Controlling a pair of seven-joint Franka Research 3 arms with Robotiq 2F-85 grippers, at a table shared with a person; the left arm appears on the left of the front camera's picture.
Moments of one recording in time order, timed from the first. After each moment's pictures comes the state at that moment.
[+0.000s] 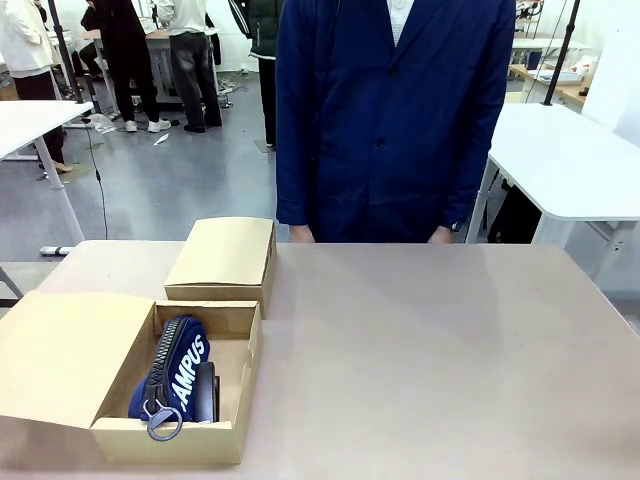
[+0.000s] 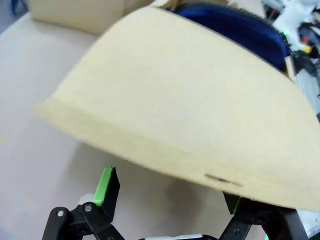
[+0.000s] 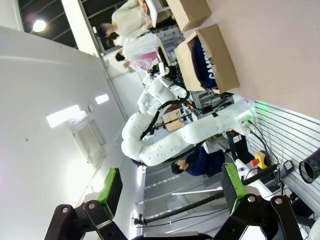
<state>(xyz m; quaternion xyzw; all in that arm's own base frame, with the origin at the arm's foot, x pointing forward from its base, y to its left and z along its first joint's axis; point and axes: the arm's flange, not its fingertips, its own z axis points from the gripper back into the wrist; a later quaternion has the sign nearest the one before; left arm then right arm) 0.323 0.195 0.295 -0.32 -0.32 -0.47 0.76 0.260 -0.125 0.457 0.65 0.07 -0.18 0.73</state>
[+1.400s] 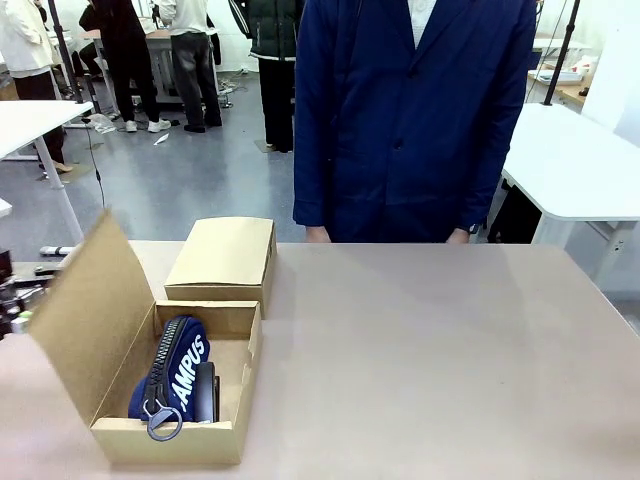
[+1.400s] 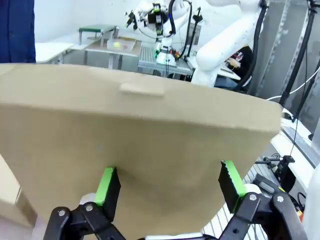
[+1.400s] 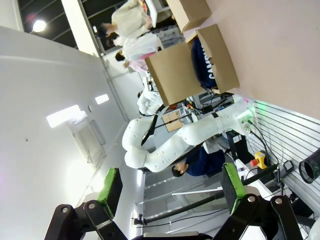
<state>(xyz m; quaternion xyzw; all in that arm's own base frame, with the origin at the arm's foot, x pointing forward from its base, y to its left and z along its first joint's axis) 0.317 0.053 0.364 -0.54 -0.39 -0.50 0.56 0.260 -0.125 0.457 0.65 0.07 -0.18 0.73</state>
